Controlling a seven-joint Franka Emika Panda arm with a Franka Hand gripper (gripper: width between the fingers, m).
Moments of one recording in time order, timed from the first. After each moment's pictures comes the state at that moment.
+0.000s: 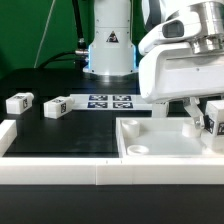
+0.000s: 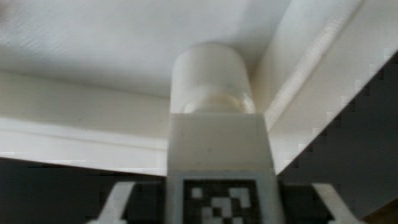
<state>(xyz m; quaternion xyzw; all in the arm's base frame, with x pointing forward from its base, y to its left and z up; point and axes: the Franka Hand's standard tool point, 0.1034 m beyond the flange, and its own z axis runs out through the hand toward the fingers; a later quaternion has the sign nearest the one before) 0.614 0.118 0.064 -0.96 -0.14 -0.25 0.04</state>
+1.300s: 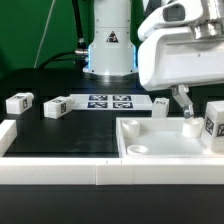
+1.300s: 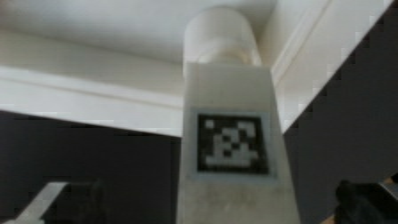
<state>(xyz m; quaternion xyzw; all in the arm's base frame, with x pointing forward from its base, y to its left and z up) 0.626 0.115 0.090 -0.96 -0.14 -0.24 0.04</state>
